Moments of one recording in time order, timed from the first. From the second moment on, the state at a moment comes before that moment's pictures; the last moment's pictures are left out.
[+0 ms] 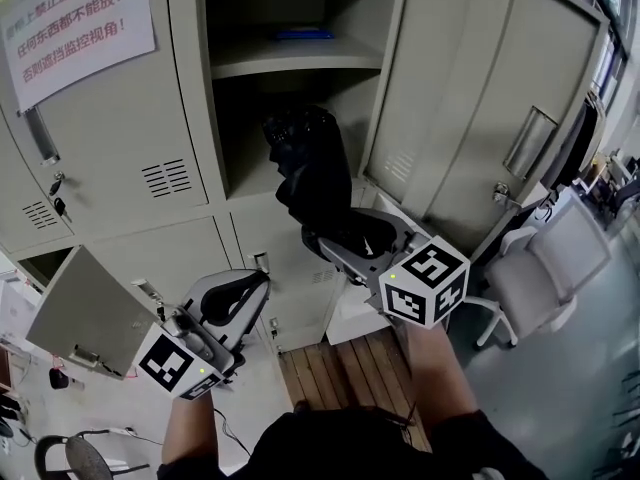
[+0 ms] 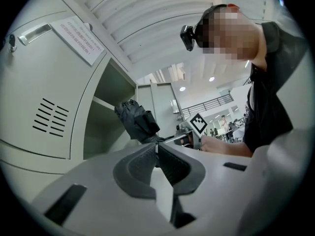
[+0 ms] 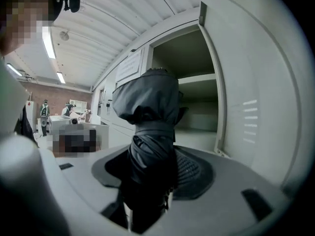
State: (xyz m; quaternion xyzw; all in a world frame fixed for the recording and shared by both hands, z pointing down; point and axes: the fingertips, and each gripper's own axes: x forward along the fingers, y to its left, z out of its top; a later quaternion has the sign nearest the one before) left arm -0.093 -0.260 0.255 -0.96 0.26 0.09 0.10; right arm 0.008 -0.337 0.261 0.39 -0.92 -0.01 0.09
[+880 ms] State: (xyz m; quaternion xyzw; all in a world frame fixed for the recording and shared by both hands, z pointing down) left arm -0.099 -0.294 0.211 -0.94 0.30 0.07 0.14; right arm -0.009 -0.417 0.225 0.42 -0.89 -0.05 0.16
